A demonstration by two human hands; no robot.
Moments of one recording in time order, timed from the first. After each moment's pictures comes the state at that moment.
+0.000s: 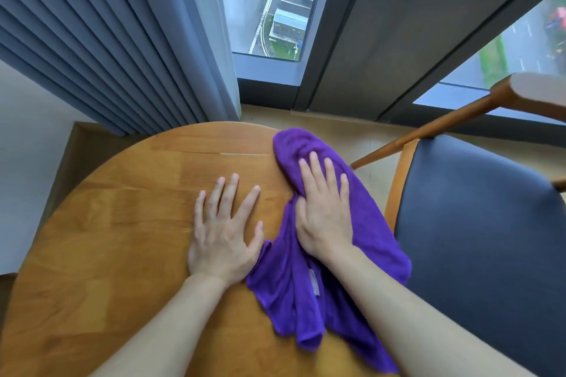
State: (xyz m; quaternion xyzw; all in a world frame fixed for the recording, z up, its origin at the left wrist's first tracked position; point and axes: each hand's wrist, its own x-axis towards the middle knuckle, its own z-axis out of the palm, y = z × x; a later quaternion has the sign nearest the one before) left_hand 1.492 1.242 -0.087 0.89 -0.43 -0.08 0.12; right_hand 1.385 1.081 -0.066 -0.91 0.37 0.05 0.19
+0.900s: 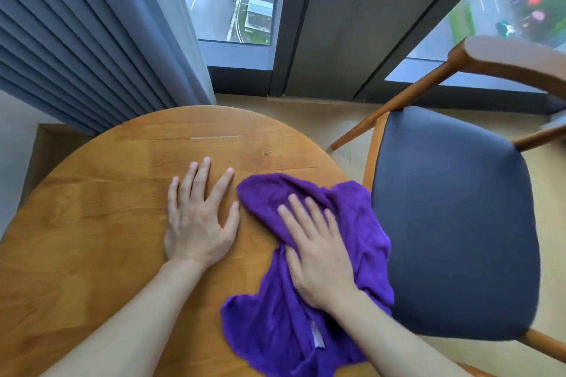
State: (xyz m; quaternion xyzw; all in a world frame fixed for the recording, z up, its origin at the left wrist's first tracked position) left_hand 1.491 1.242 -0.084 0.89 -0.43 -0.08 0.14; right_hand 1.278 1.138 -0.075 -0.94 0.30 0.06 0.18
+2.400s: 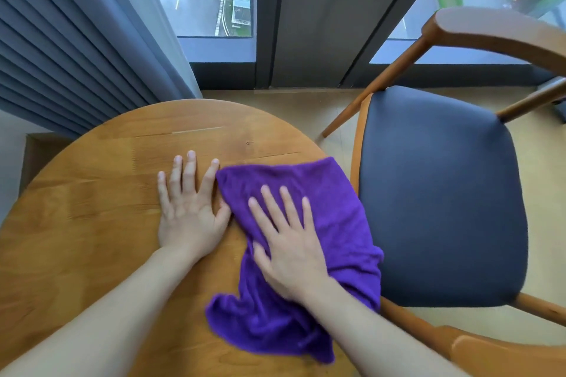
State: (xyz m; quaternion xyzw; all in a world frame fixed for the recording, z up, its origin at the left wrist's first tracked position) left_hand 1.486 1.236 -0.077 0.88 -0.44 -0.13 0.07; right_hand 1.293 1.169 -0.076 -0.94 0.31 0.06 0.15
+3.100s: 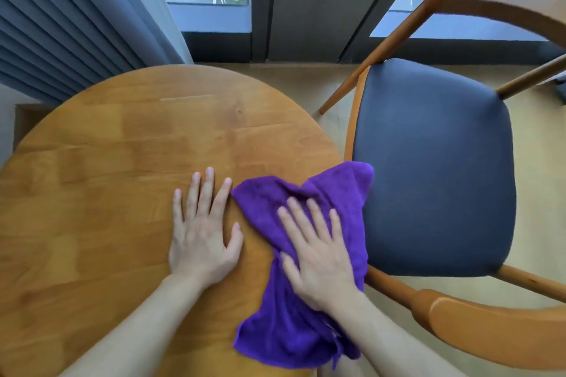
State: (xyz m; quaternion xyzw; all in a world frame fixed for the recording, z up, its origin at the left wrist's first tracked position) left_hand 1.410 1.292 -0.081 0.86 -0.48 -0.14 0.09; right_hand 1.199 1.193 -0.076 -0.94 0.32 0.08 0.13
